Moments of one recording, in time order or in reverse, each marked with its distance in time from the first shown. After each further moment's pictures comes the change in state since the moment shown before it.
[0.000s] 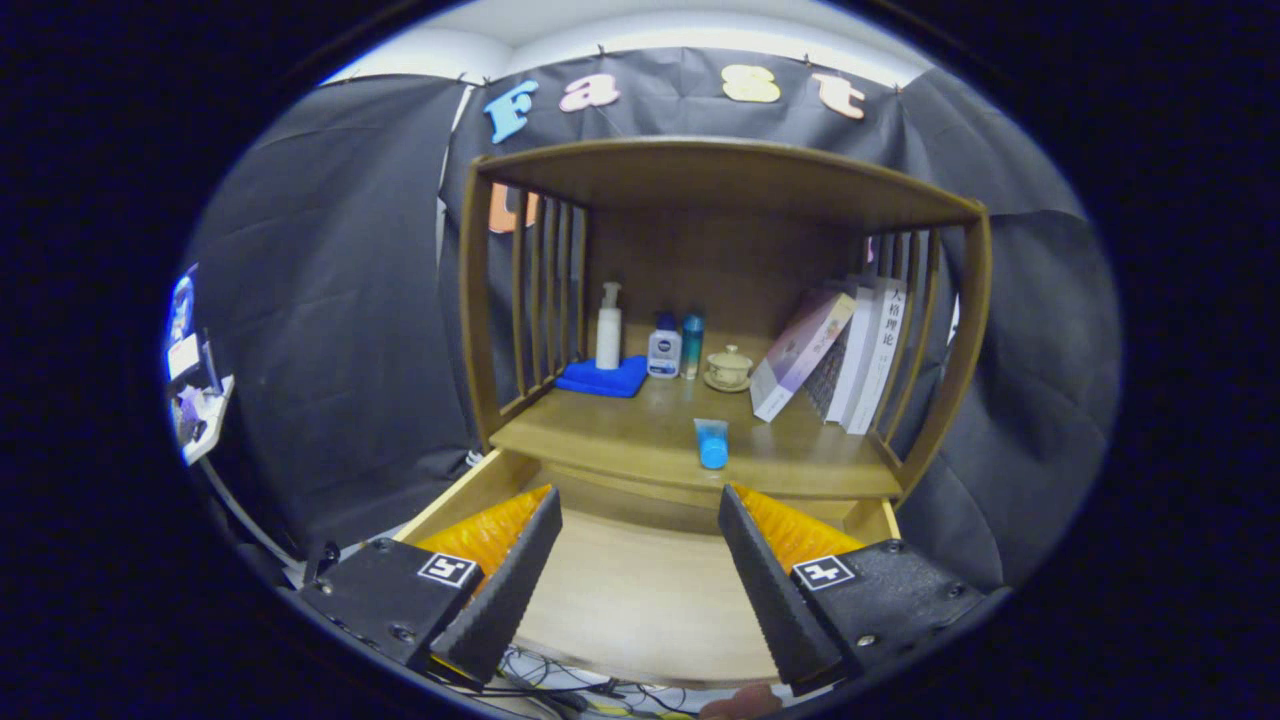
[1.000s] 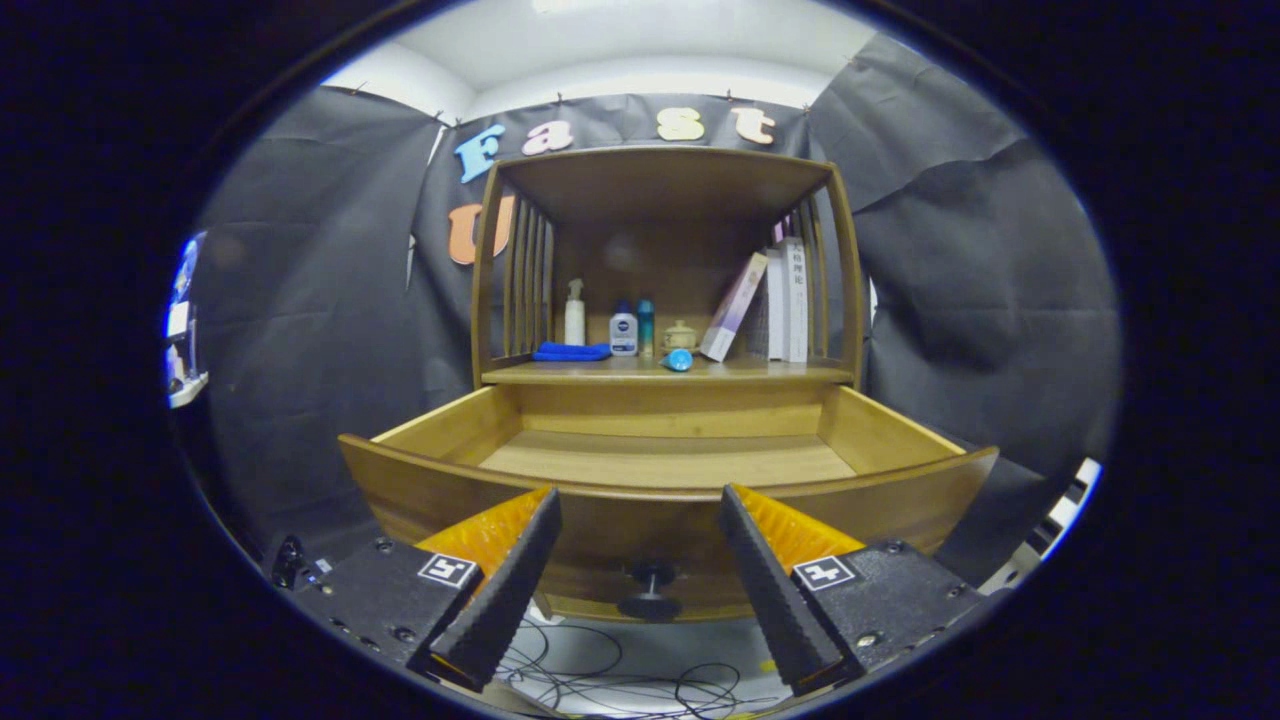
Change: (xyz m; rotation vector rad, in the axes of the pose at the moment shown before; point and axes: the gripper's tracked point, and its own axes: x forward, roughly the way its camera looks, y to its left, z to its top) arm -0.033 0.006 -0.180 0.133 -0.173 -0.149
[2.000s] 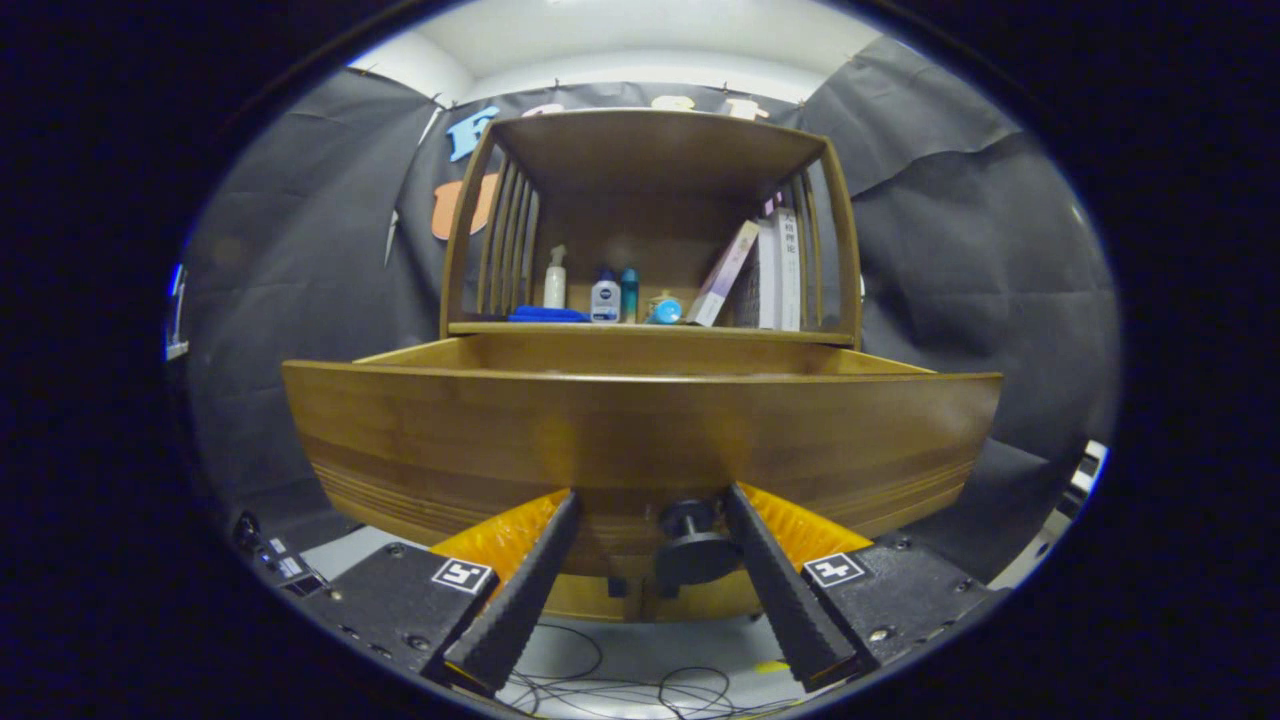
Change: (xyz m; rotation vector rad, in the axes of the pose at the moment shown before) arm 0.062 -0.014 -0.040 -0.052 0.001 -0.051
